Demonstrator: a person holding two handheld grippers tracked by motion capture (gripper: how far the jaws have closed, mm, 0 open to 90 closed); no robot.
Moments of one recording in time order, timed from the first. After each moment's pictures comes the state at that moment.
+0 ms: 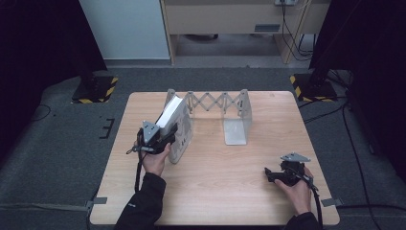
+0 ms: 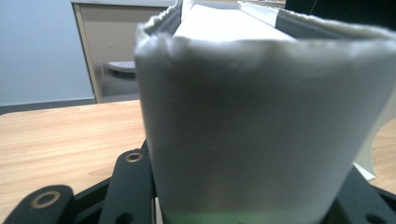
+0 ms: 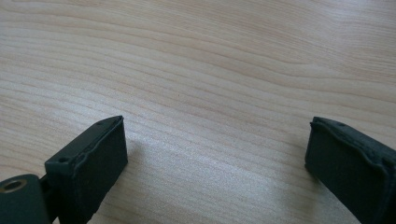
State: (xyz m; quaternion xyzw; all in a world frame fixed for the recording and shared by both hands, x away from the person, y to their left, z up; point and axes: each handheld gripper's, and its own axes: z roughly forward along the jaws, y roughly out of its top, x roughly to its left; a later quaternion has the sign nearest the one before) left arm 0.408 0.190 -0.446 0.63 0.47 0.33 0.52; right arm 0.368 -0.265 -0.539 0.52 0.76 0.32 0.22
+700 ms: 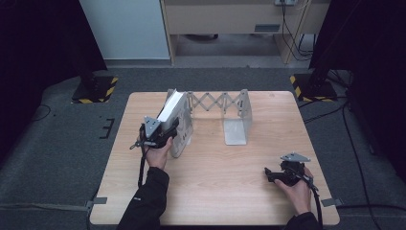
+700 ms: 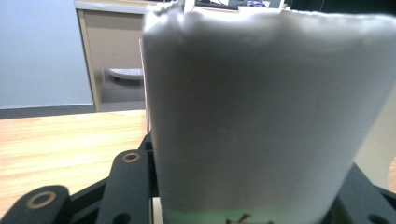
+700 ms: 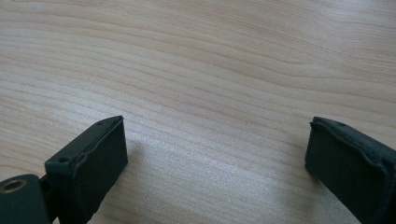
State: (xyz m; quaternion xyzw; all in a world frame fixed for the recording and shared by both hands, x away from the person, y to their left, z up) left arm 0.428 0.190 -0.452 0.62 0.47 0.32 0.54; right arm 0.368 -0.265 -0.539 0.53 0.76 0.32 0.22
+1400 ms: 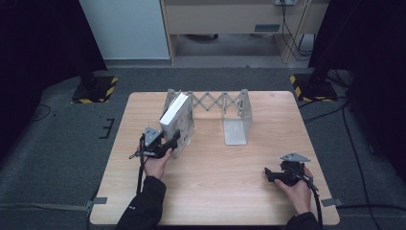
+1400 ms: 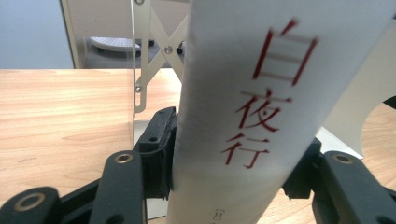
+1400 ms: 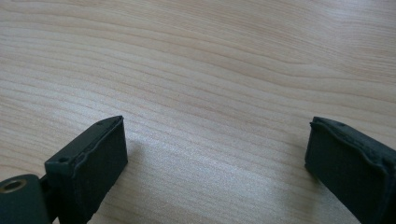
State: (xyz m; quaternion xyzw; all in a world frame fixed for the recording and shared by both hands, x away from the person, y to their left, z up) left arm 0.410 0.193 -0.479 0.64 0.49 0.27 0.52; right arm 0.368 -0.265 -0.539 0.52 0.76 0.32 0.22
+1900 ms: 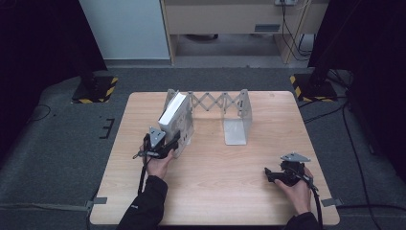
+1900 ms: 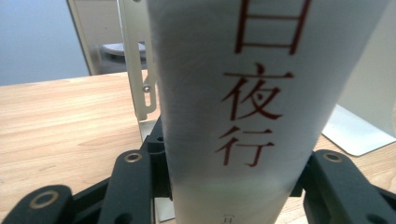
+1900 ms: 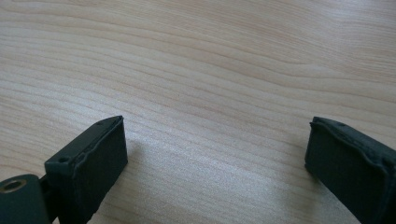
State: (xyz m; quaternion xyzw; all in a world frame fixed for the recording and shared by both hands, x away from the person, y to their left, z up) left arm 0.411 0.187 -0.483 0.66 0.47 0.32 0.49; right arm 0.368 -0.265 -0.539 0.52 0.76 0.32 0.22
